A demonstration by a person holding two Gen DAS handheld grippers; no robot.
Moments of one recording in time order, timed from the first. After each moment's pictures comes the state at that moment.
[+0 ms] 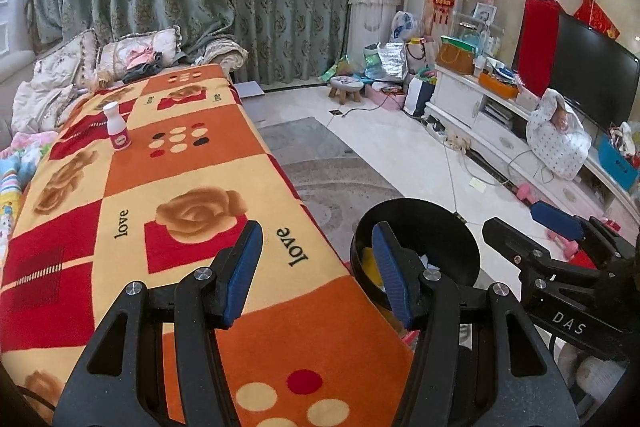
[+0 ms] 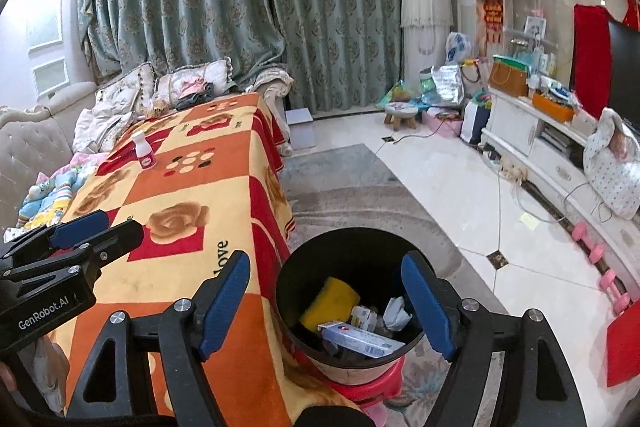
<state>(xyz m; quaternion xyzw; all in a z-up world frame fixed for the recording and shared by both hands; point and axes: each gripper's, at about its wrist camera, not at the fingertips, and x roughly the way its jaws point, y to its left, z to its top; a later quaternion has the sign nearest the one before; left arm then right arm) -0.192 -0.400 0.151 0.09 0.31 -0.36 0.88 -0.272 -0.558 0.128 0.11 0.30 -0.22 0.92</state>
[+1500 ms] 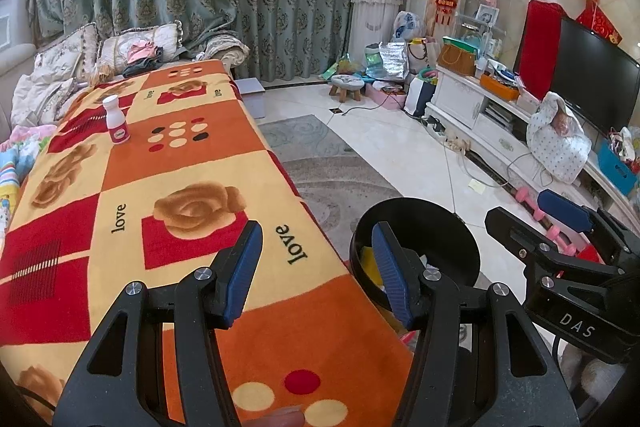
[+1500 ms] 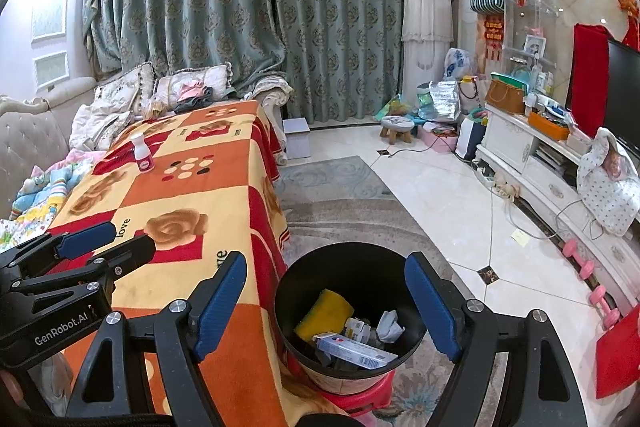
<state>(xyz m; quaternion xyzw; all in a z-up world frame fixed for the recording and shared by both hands) -0.193 -0.401 0.147 0.09 0.32 -0.35 0.88 -0.270 -0.549 0.142 0.09 0.29 -0.22 0.93</state>
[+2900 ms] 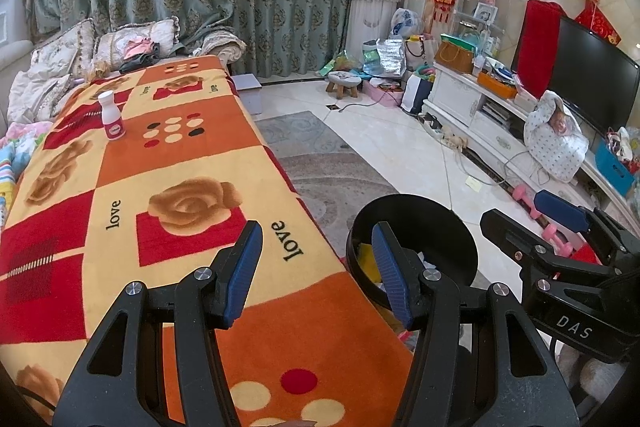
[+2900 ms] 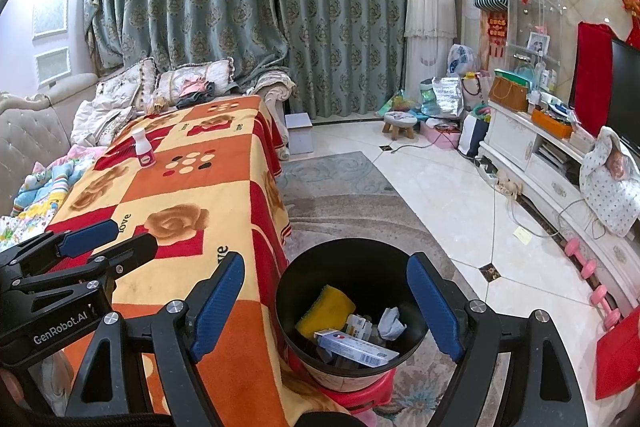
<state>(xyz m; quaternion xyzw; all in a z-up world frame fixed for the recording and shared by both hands) -0.194 -0.403 0.144 0.08 0.32 -0.36 0.87 -0.265 -0.550 0.134 0.09 0.30 -0.22 0.93</state>
